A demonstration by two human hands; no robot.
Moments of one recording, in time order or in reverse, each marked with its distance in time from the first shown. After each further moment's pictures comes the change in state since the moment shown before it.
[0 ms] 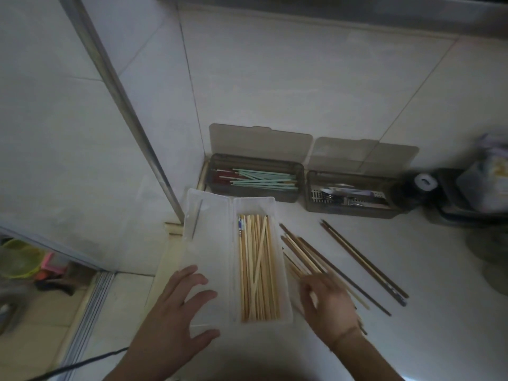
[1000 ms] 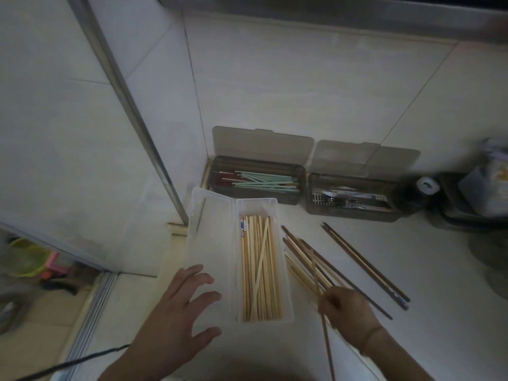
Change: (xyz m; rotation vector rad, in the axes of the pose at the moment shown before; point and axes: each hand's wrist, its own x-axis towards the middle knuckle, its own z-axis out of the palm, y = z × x) left_hand -0.001 -0.004 0.001 0.011 -0.058 0.018; right_hand 0.002 0.015 -0.035 0.262 -0.435 0.523
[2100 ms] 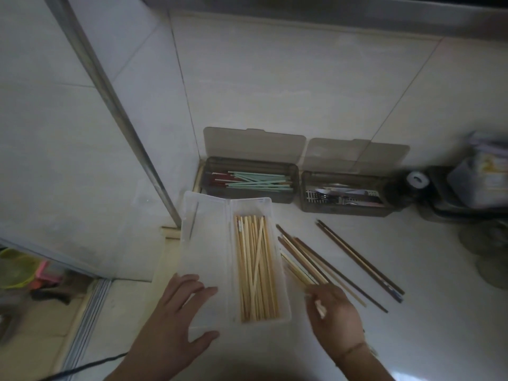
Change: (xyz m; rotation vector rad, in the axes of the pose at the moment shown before) left_hand -0.001 -0.001 0.007 -0.062 0.101 0.017; right_hand -0.018 -0.005 0.033 -0.204 0.389 -0.341
